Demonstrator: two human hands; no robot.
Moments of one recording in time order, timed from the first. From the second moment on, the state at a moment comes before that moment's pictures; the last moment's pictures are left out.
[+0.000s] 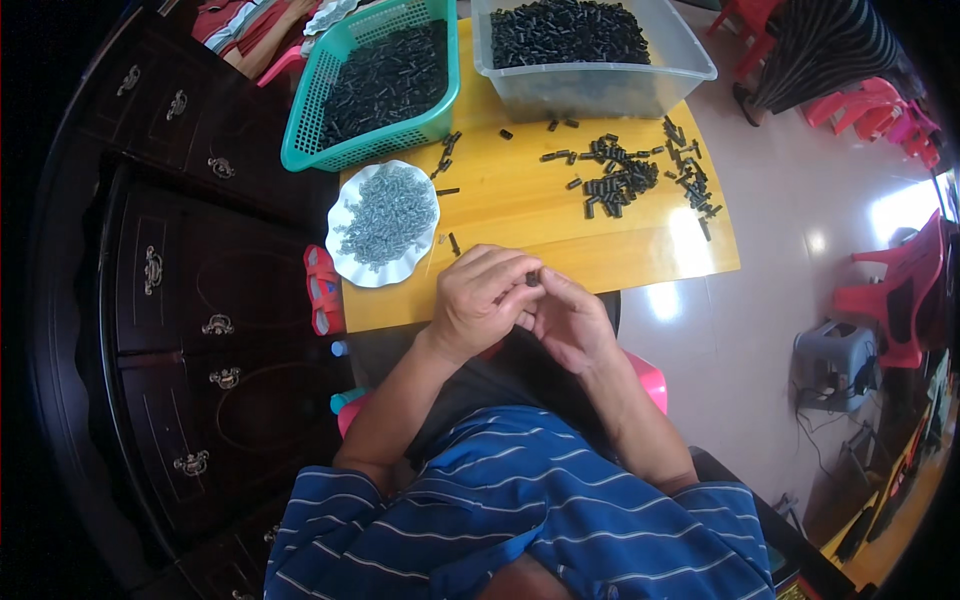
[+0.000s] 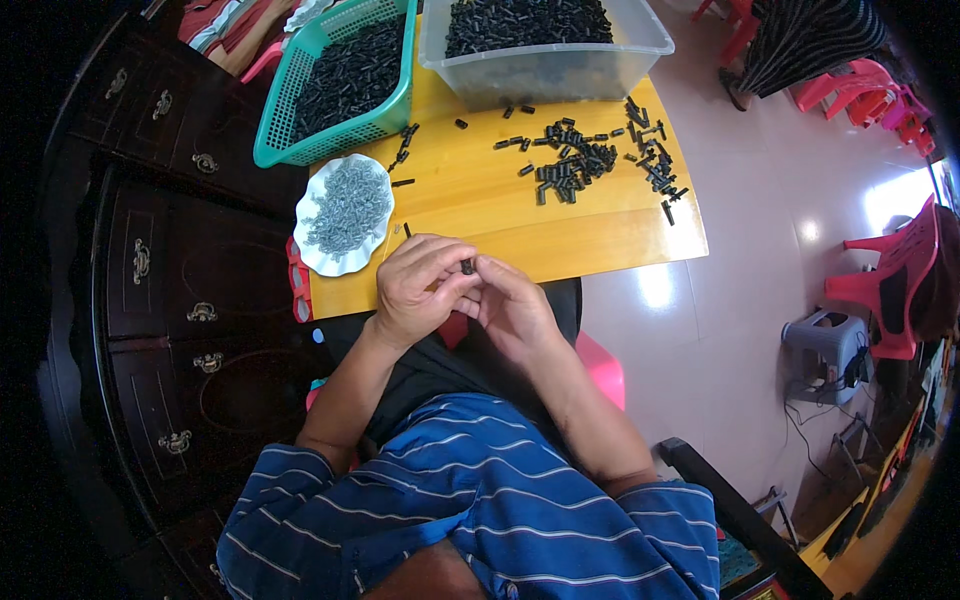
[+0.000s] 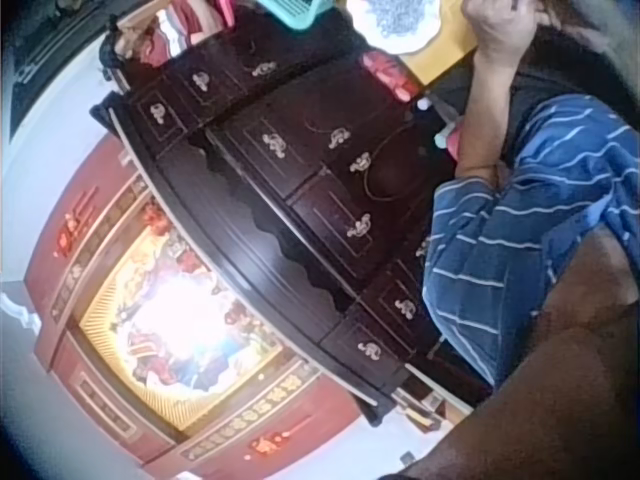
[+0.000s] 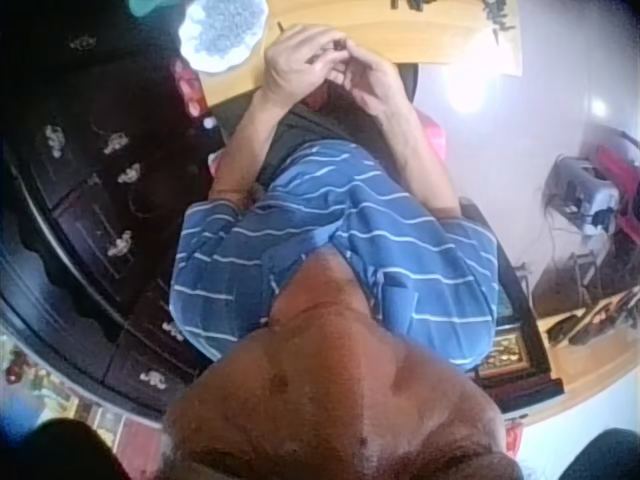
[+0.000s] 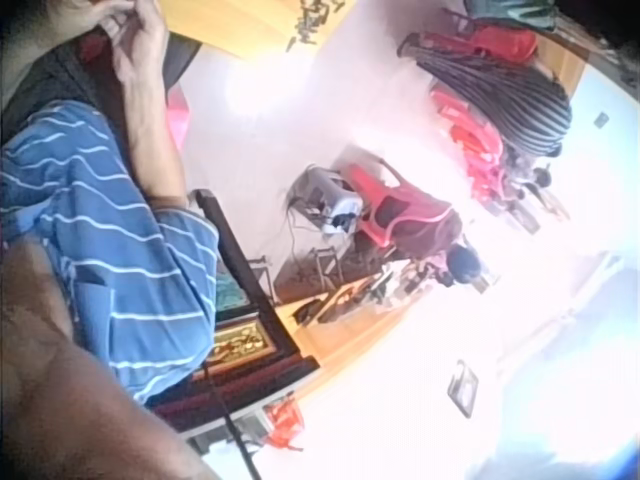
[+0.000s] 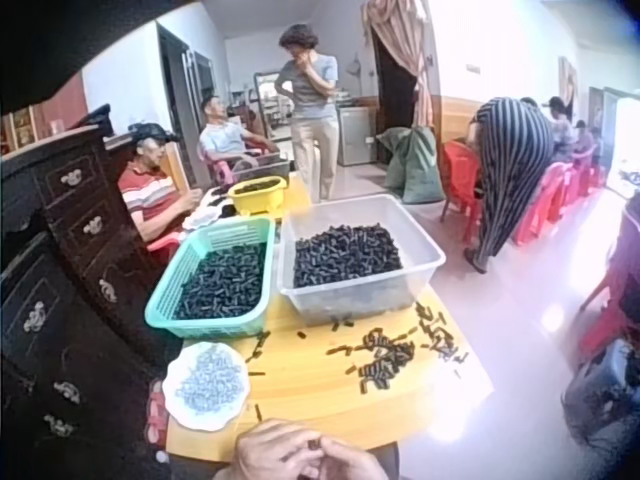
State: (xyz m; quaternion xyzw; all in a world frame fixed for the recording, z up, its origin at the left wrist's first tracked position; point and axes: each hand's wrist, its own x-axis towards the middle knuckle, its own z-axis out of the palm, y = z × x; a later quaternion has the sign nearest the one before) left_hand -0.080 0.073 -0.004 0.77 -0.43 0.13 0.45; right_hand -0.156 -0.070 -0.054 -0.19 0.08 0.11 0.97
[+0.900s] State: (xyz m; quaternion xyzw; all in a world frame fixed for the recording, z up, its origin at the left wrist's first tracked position) left_hand -0.080 0.093 0.011 0.83 -0.45 0.04 0.33; right_hand -0.161 -0.062 -0.054 -0.36 0.09 0.10 0.92
